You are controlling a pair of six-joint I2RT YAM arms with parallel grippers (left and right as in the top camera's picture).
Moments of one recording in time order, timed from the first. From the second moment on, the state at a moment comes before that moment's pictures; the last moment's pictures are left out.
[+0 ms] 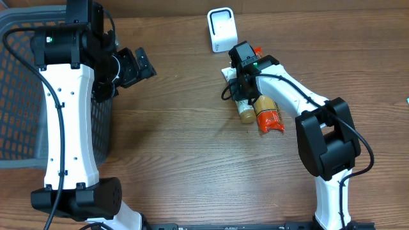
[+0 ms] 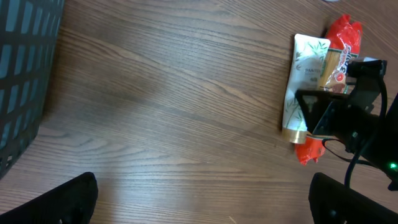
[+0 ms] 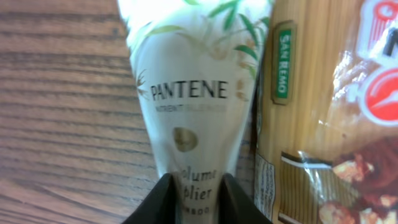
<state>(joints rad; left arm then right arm) 0.03 1.77 2.11 -1.65 0.21 -0.41 0.45 2.18 1.66 -0.78 0.02 0.26</state>
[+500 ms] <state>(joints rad) 0.03 1.77 2.11 -1.65 0.20 -0.41 0.45 2.20 1.96 -0.92 0.02 0.33</state>
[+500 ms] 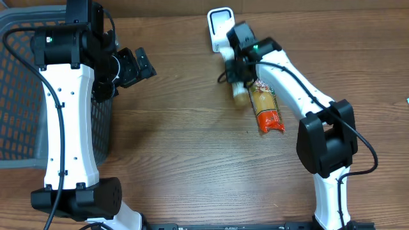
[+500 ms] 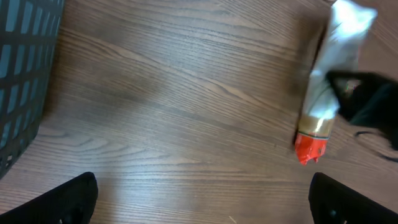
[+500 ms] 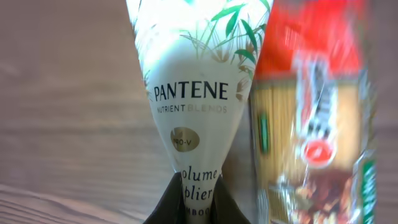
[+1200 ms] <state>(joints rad) 0.03 1.77 2.11 -1.65 0.20 -0.41 0.45 2.33 2.04 -0.24 0.08 0.33</state>
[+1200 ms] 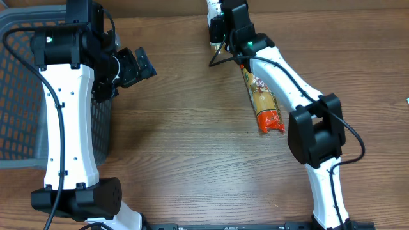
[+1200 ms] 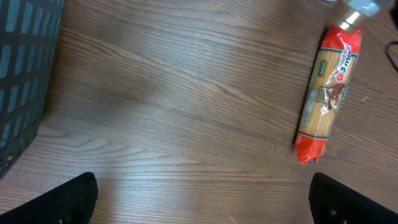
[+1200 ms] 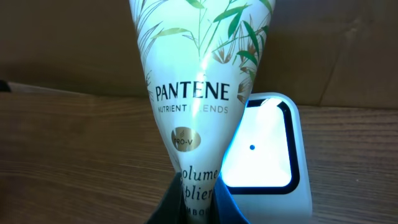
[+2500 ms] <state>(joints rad) 0.03 1.77 2.11 -1.65 0.21 -0.41 -0.62 2.21 2.00 -0.77 0.13 0.51</state>
